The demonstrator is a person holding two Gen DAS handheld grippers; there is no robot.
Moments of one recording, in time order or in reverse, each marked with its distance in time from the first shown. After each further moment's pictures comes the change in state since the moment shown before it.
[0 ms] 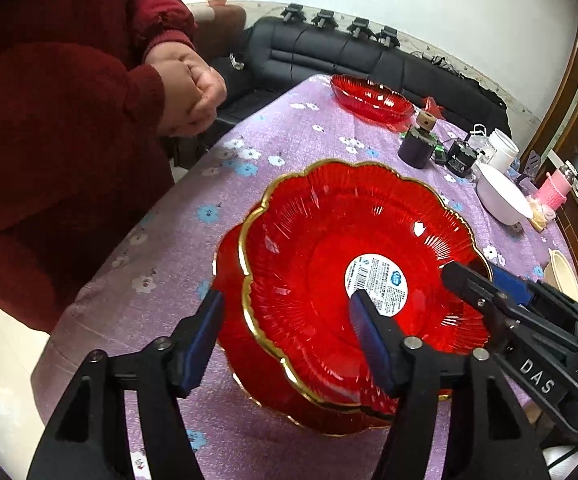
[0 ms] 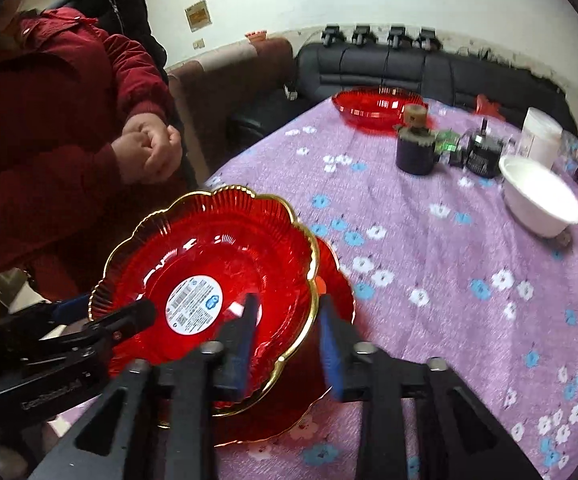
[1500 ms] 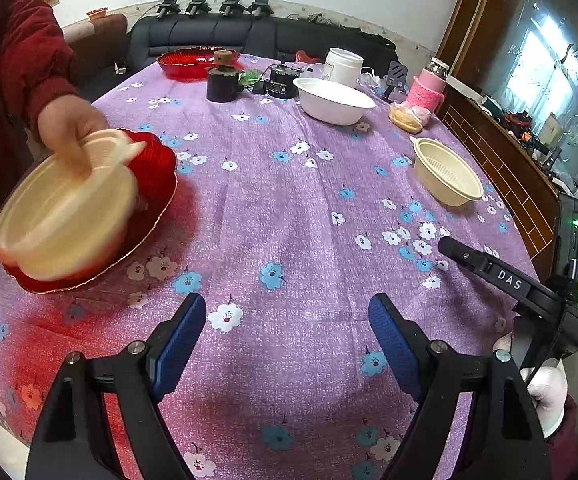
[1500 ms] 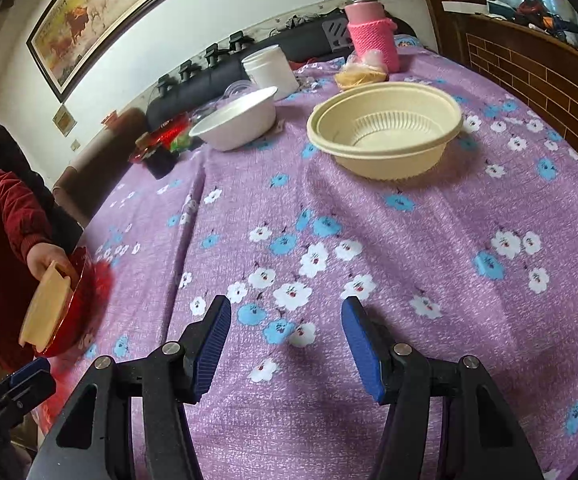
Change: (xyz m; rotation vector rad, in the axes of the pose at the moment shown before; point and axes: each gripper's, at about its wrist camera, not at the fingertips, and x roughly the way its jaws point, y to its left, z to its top) left arm -0.030 -0.179 -0.105 0.254 0.075 -0.257; right arm -0.143 -0.245 -0.161 0.522 -0.085 -0.185
